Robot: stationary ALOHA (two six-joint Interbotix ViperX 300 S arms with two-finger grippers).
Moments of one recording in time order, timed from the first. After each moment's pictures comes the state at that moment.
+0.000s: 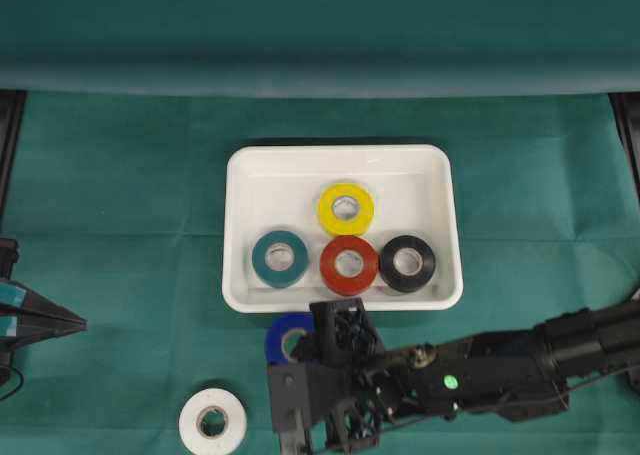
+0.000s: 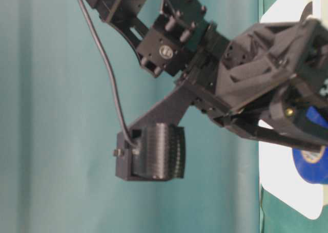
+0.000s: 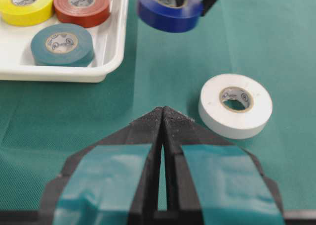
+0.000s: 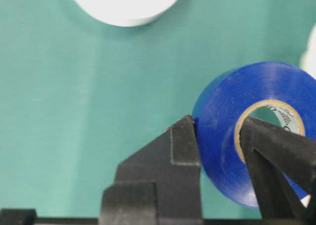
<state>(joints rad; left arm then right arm) 0.00 -1.36 1.50 -0.02 0.09 -0.02 0.15 0.25 0.33 -0.63 0.43 0.63</state>
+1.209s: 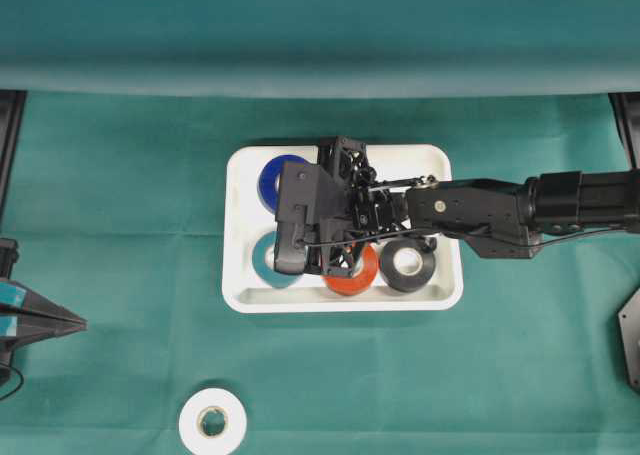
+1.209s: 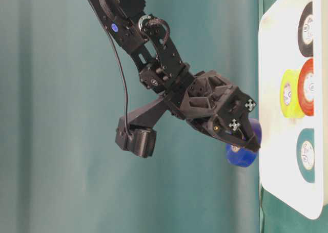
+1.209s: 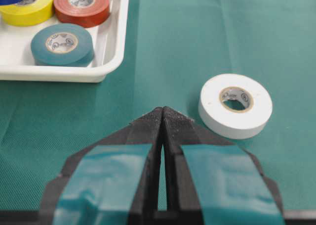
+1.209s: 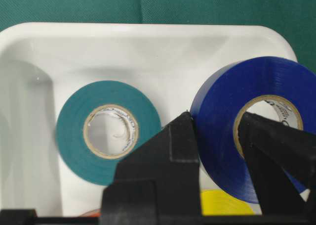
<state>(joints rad) 0.00 -1.36 1.50 -0.02 0.09 -0.02 -0.26 0.24 0.33 -0.70 0.16 0.55</state>
